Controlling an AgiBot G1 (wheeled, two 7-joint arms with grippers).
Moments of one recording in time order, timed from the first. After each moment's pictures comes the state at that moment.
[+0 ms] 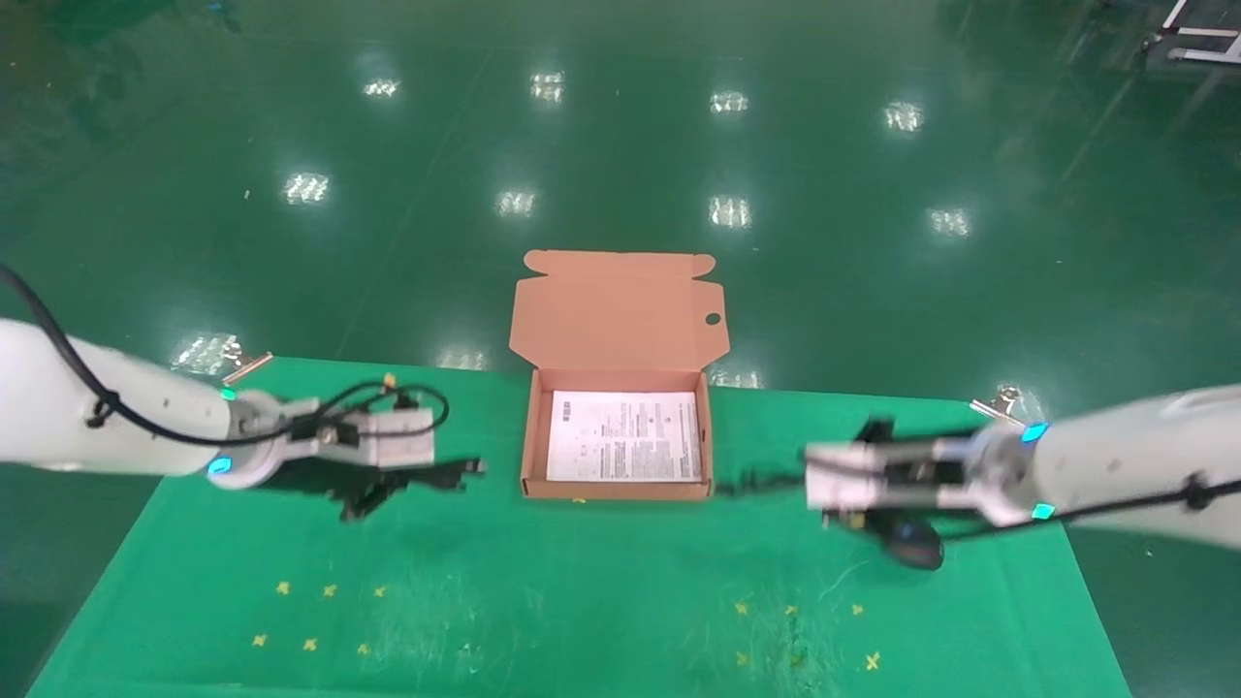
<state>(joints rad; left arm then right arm) -1.54 1.07 0.86 -0.87 2.08 1.11 -0.27 1.47 -0.92 -0.89 1.17 -2.04 -1.06 0.24</state>
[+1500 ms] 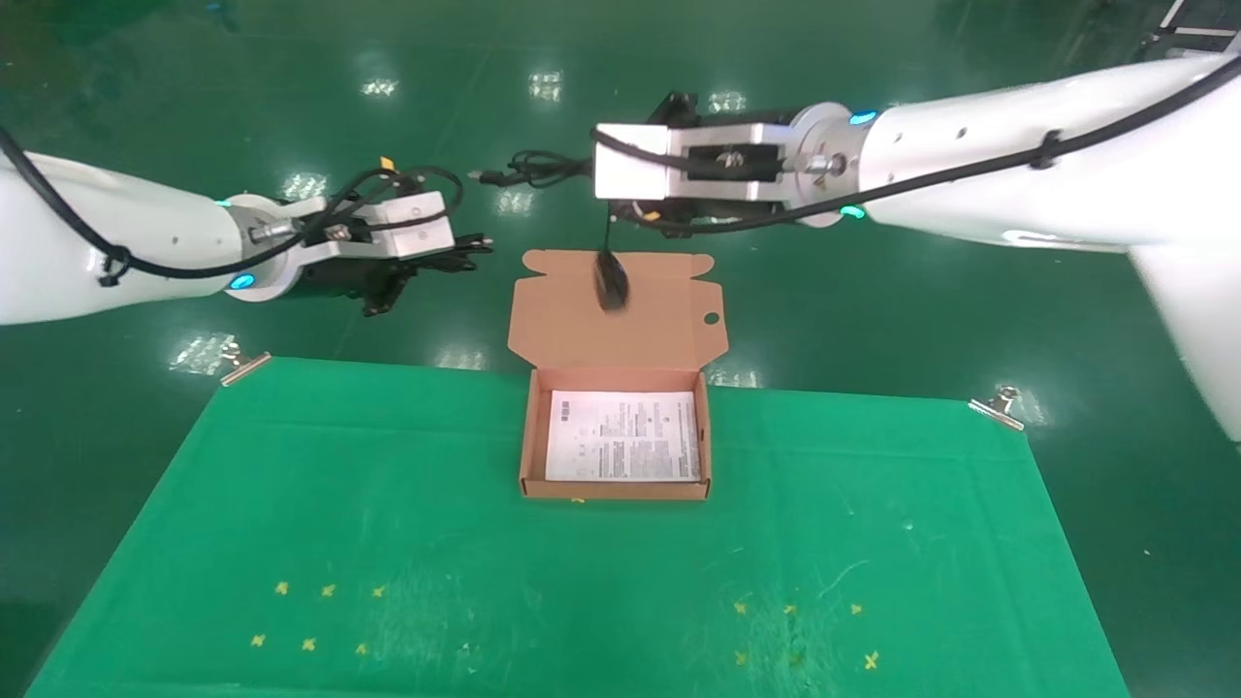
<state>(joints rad) -1.70 1.14 0.81 -0.96 2.34 0.96 -0.54 1.78 -1.24 -0.77 0.88 -1.85 -0.82 -0.08</state>
